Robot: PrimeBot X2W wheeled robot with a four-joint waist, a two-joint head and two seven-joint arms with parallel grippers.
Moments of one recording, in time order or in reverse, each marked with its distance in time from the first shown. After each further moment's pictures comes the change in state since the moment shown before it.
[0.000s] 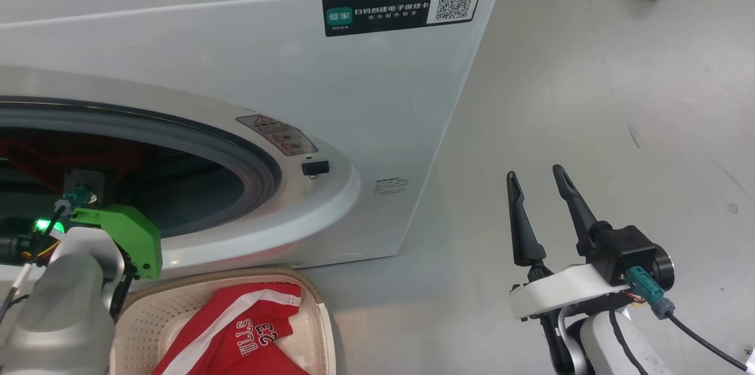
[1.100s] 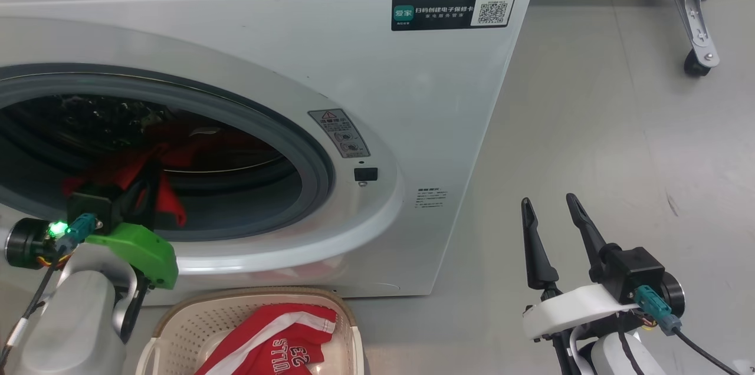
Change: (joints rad) left arm 0.163 0.001 0.065 -0.303 0.026 -0.002 -0.065; right arm 0.058 0.000 -0.041 0.038 0.000 0.009 0.000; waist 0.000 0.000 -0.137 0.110
